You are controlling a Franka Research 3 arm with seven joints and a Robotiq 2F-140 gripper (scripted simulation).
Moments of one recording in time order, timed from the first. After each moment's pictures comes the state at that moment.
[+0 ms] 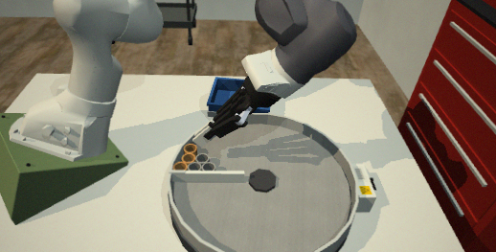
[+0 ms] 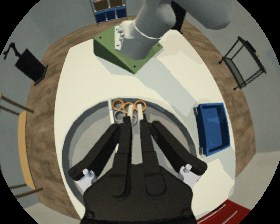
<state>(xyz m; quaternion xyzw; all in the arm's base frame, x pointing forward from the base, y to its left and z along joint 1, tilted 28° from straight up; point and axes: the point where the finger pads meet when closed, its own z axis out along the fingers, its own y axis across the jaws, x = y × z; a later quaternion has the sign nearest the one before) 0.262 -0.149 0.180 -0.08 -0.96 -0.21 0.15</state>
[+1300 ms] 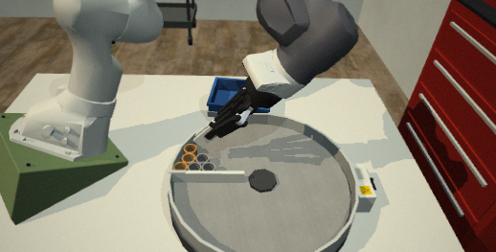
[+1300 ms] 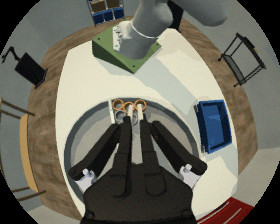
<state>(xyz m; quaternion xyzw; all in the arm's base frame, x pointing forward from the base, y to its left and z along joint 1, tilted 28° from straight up) 0.263 -0.150 0.181 -0.10 -0.96 -0.21 0.16</state>
